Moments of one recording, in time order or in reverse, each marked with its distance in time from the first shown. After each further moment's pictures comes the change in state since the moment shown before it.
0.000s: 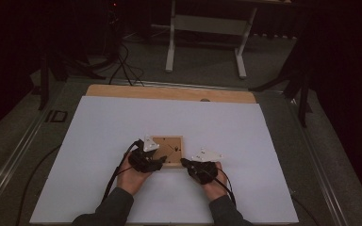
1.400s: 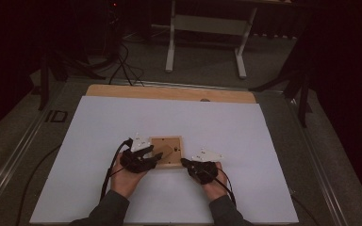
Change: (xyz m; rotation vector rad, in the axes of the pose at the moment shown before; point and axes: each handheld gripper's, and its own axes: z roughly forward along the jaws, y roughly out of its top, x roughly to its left) left arm 0.003 0.001 -0.040 -0.123 -0.028 -0.068; right arm -0.001 0.000 0.000 -0.002 0.000 0.001
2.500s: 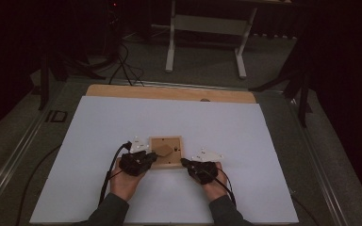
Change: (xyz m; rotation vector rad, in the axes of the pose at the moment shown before) left arm -0.001 -0.005 0.004 0.056 -0.018 -0.036; right arm 0.000 0.000 0.000 -0.002 -0.001 -0.001
